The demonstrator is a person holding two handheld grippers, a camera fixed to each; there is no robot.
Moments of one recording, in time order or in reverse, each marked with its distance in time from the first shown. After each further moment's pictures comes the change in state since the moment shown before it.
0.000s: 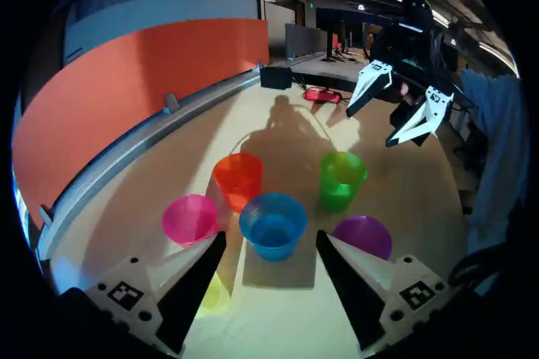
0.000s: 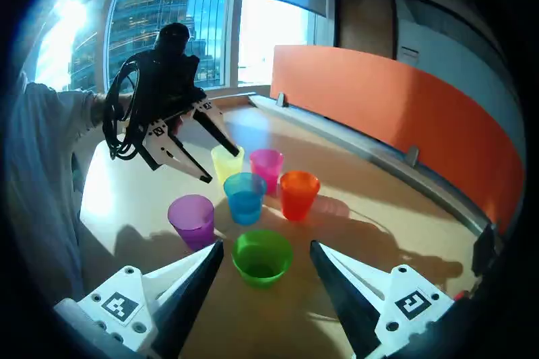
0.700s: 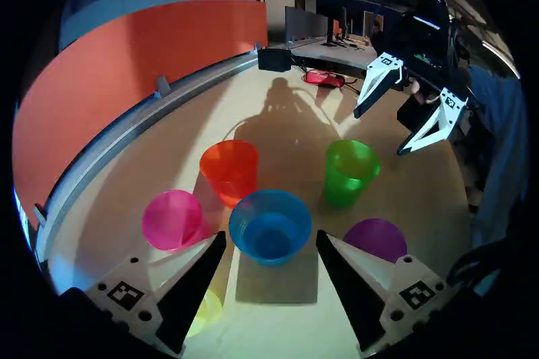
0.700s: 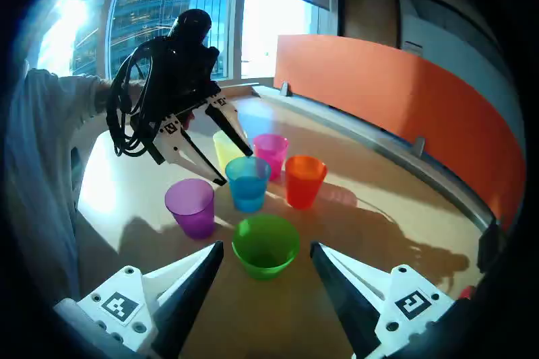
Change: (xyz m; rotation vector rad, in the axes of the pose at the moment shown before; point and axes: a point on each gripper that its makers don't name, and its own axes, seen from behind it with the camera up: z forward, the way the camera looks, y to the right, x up) left arm -0.008 0.003 0.037 -0.015 -0.081 -0.009; right arm -0.023 -0.005 0.014 0.015 -0.030 -0.002
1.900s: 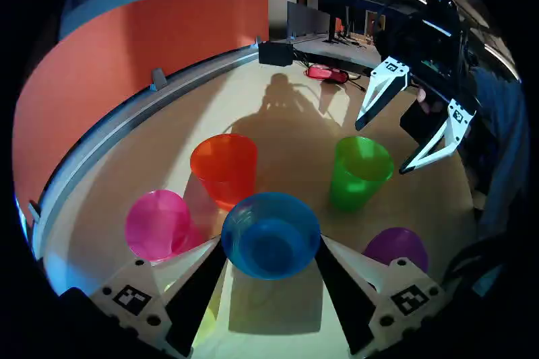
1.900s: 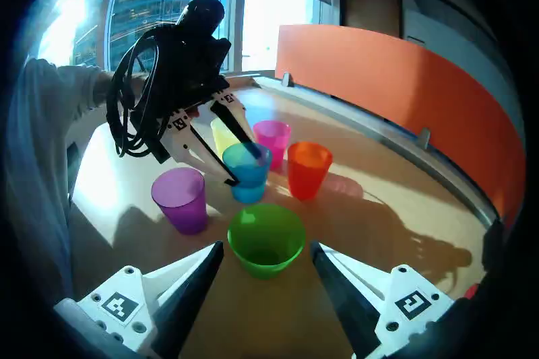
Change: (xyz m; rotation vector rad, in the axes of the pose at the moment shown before) left arm -0.004 -0.001 0.028 -0.008 -0.013 -0.017; right arm -0.019 0.000 0.019 0.005 -0.031 -0.002
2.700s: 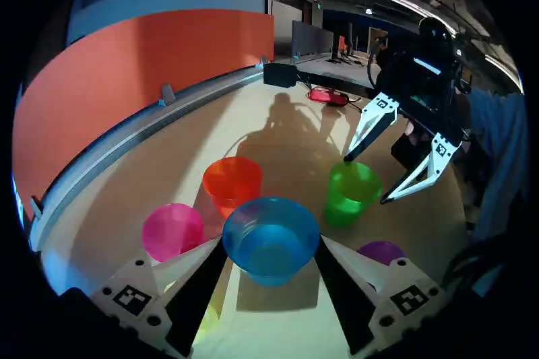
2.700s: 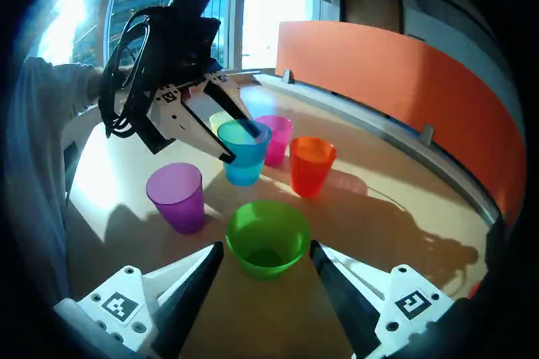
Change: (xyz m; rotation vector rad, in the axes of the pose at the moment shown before) left arm 0.024 0.002 -0.026 0.010 0.097 -0.032; right arm -0.008 -0.001 0.014 0.003 -0.005 0.002
